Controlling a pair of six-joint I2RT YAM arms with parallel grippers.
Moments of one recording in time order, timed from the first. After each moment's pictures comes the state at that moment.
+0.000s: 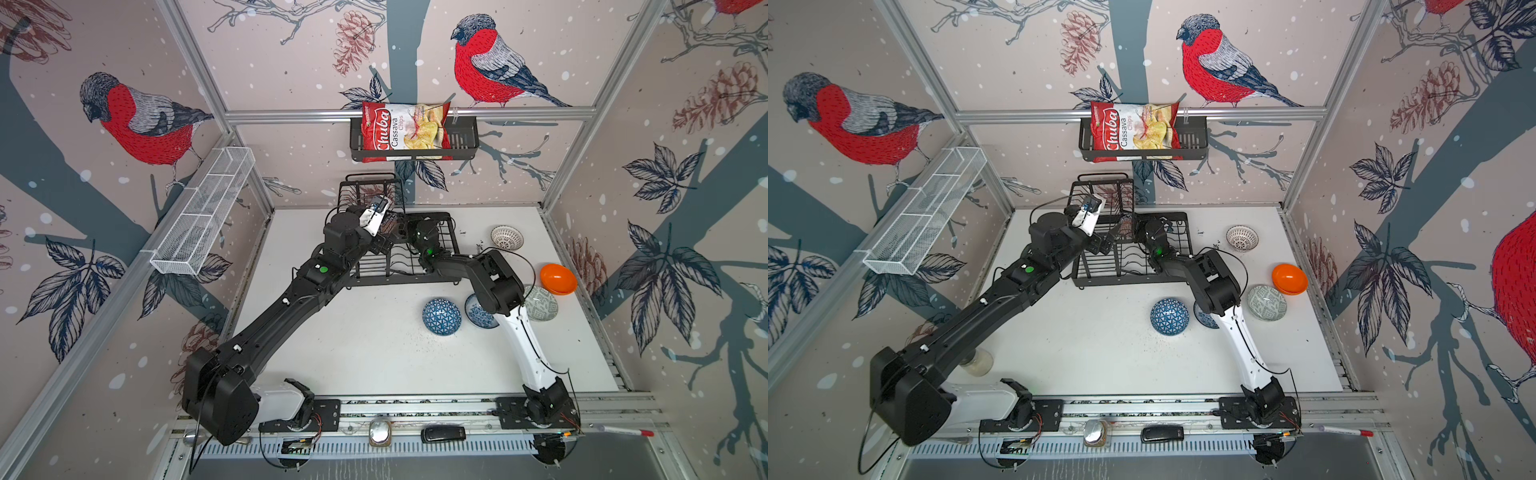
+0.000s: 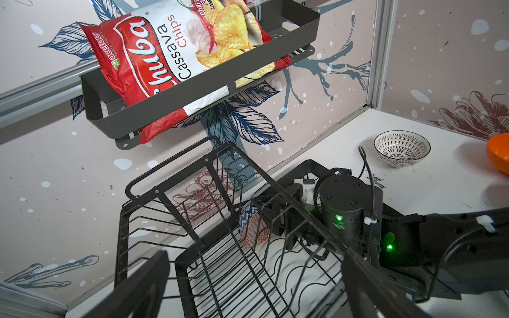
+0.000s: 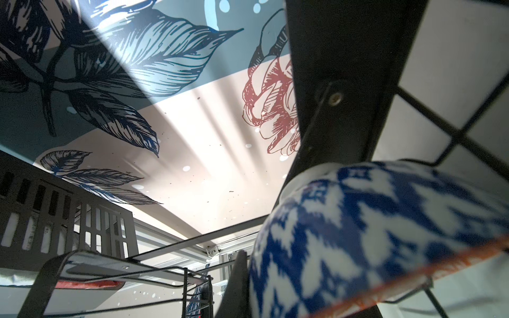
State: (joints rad) left arm -0.53 1.31 1.14 -0.02 -0.06 0.26; right arm 0.61 2.50 1.69 0.79 0.04 1.87
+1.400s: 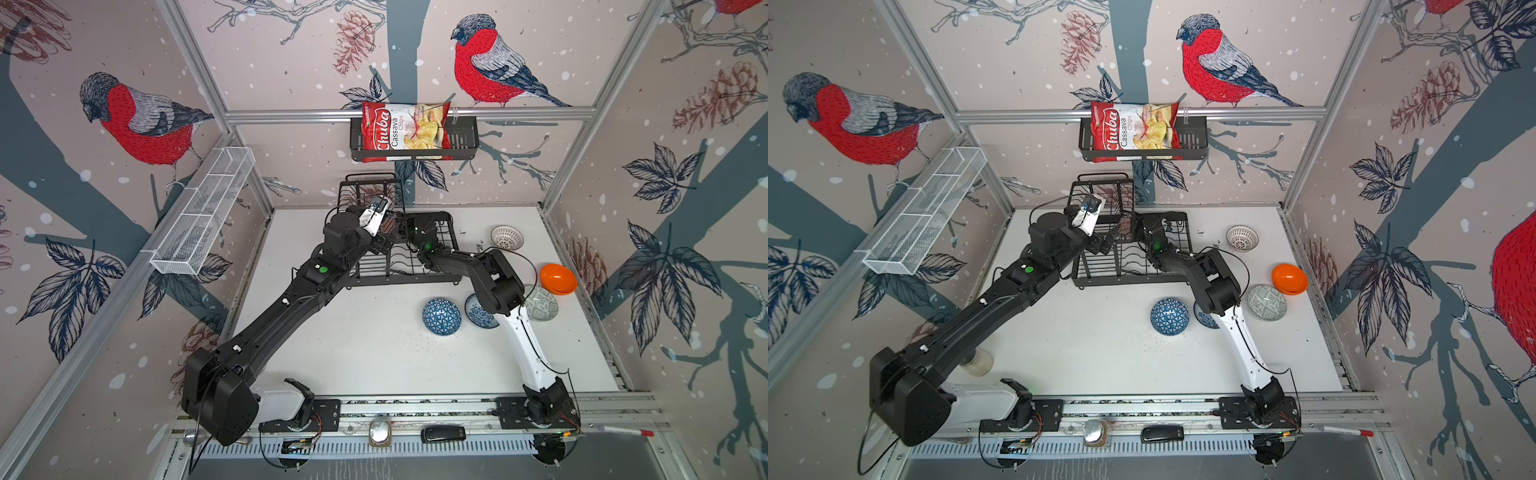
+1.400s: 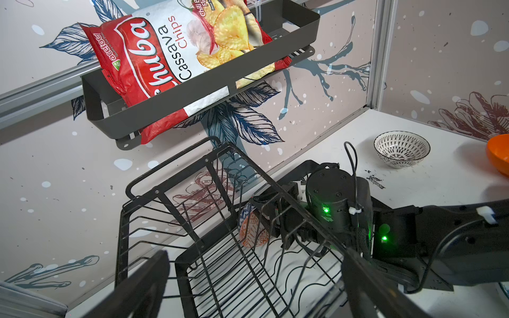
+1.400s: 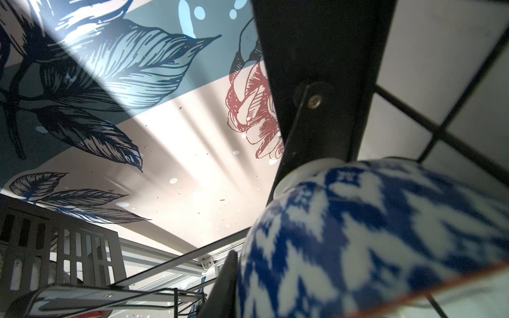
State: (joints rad) left arm -0.53 1.31 1.14 -0.02 -0.06 0.26; right arm 0.61 2.50 1.76 0.64 0.03 1.91
